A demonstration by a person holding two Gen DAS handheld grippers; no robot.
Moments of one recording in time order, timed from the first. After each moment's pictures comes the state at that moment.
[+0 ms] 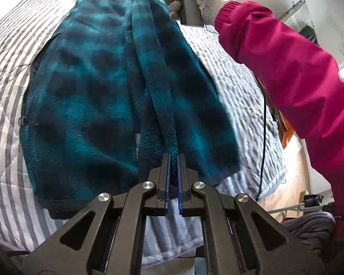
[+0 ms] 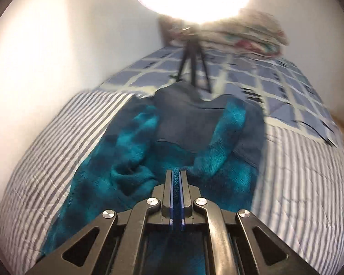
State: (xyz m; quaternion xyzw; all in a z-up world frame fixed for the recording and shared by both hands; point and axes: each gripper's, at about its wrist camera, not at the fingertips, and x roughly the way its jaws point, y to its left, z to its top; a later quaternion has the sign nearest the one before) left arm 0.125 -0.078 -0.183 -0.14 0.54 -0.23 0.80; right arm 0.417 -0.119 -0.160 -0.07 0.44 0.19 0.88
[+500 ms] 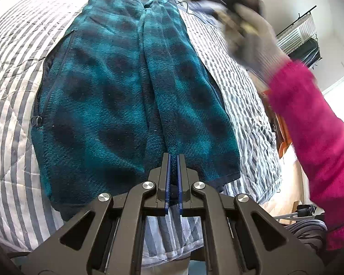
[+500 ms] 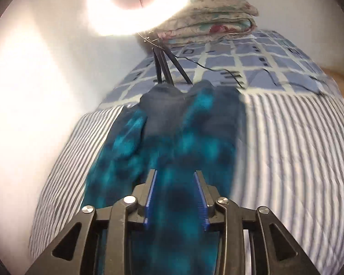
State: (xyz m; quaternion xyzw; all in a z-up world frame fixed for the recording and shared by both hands) left arm 0.125 -0.061 -0.182 -0.17 0.53 -0.23 0.80; right arm 0.364 -0.228 -0.137 0.09 0.46 0.18 0.87
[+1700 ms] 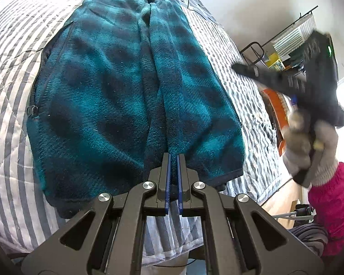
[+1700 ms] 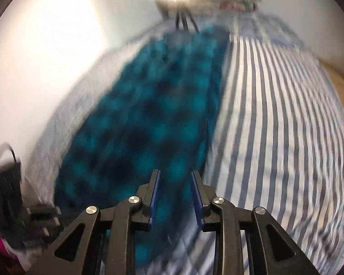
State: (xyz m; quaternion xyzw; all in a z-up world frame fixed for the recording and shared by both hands) left arm 0.112 -0.059 -0.184 -0.18 0.54 -0.23 0.79; right arm 0.152 -0.236 -0.140 0.02 0.50 0.20 0.84
